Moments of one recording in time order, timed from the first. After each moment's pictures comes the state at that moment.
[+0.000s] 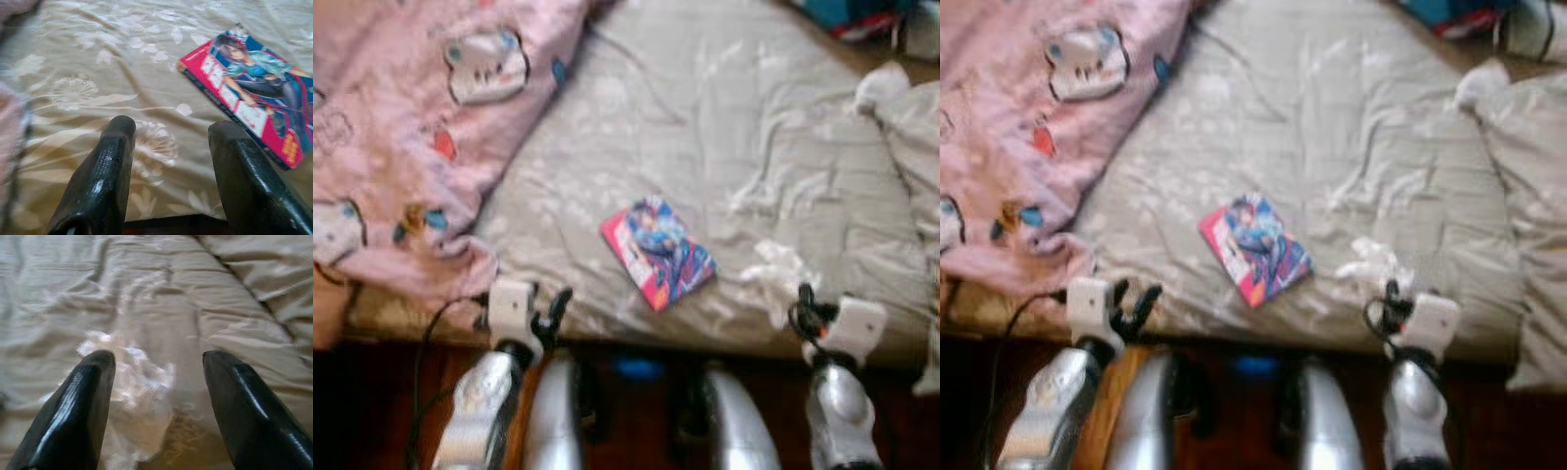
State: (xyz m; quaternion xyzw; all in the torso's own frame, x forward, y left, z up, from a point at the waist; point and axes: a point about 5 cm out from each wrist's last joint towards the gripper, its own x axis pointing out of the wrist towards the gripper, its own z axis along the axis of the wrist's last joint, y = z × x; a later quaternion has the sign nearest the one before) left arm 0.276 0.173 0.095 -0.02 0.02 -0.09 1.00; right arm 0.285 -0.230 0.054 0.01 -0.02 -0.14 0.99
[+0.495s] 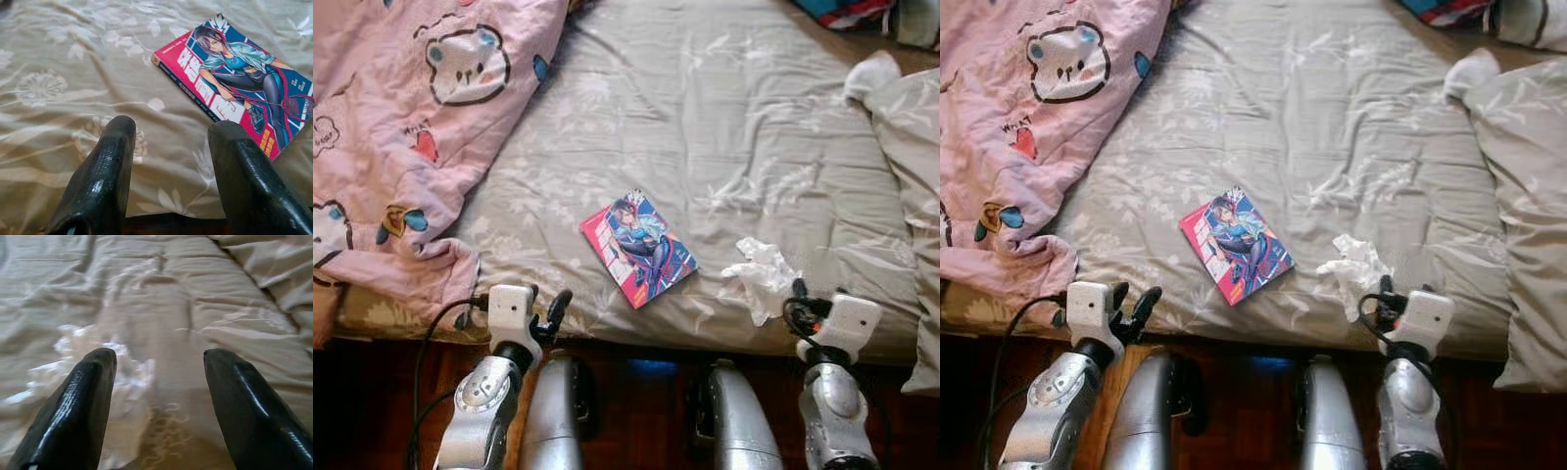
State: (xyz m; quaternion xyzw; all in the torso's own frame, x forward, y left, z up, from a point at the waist) left arm 0.275 0.171 0.091 -0.02 0.02 -0.09 1.00; right arm 0.288 -0.225 0.056 0.02 -0.02 -0.14 0.99
